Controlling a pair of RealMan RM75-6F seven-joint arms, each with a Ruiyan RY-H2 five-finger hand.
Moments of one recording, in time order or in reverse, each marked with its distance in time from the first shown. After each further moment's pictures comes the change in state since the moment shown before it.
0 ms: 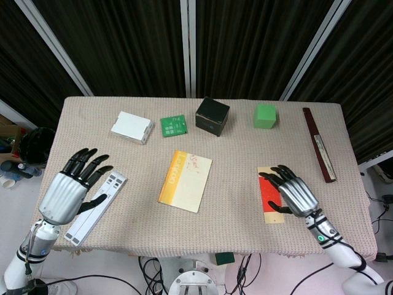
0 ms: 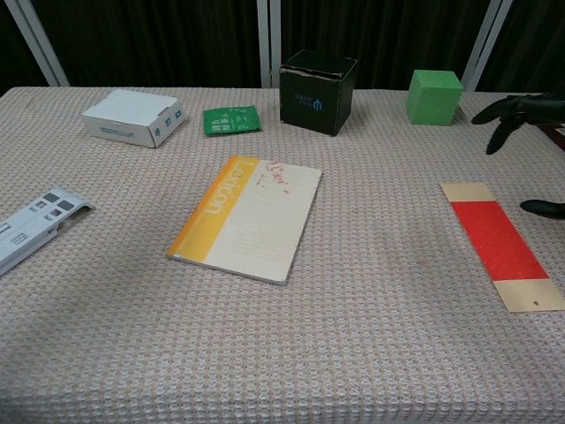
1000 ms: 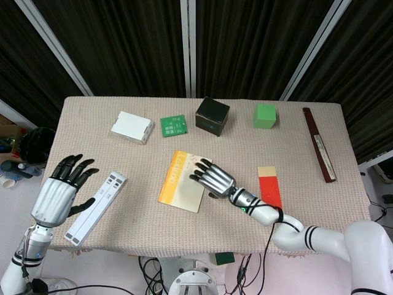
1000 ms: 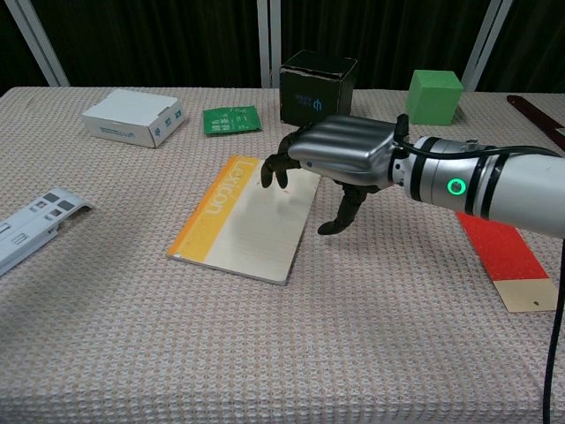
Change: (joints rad) left arm 0.072 -0.035 0.043 0.078 -0.117 0.010 -0.035; right arm 0.433 -0.406 0.149 0.311 0.044 -0.444 -0.215
